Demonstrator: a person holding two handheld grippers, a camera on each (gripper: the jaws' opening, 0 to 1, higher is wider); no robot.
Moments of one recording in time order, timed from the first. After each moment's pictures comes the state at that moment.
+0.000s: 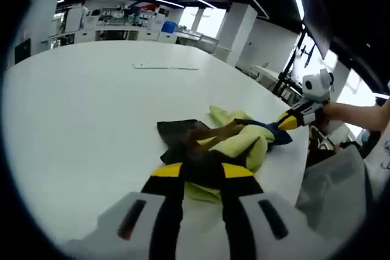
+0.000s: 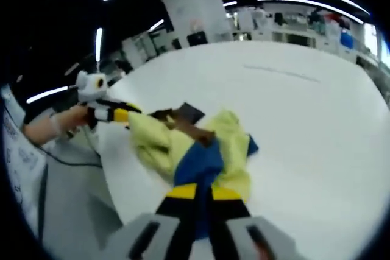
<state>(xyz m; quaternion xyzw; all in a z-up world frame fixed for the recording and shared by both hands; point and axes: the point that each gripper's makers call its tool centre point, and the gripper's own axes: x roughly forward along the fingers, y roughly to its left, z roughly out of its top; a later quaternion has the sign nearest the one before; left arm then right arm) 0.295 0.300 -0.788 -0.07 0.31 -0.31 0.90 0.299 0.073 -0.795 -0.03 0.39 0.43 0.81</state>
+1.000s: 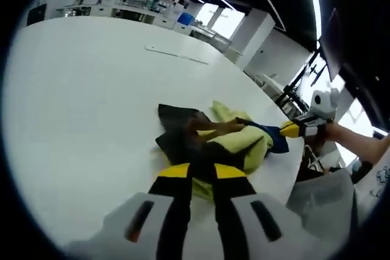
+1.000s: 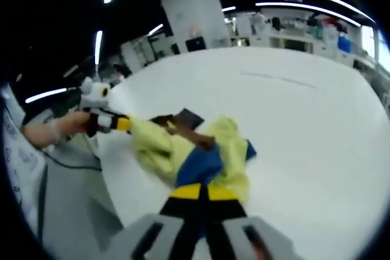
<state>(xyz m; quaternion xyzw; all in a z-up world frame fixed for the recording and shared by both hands) 0.289 0.298 -0.807 -0.16 0.35 -0.28 0.88 0.297 0.073 -0.789 -0.03 0.38 0.42 0.83</state>
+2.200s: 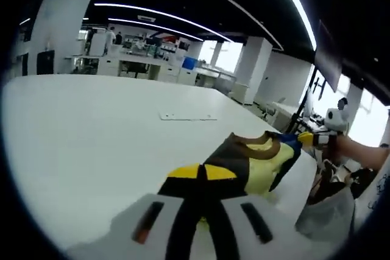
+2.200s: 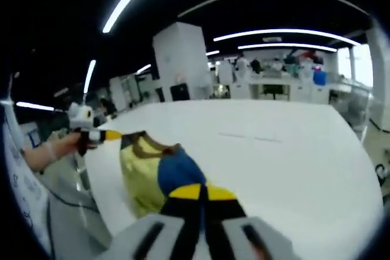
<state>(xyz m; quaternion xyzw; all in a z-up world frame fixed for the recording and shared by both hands) 0.321 0.353 -0.661 -0.10 0.19 -0.23 0.95 0.329 0.044 -0.663 0.01 0.21 0.36 0.91</state>
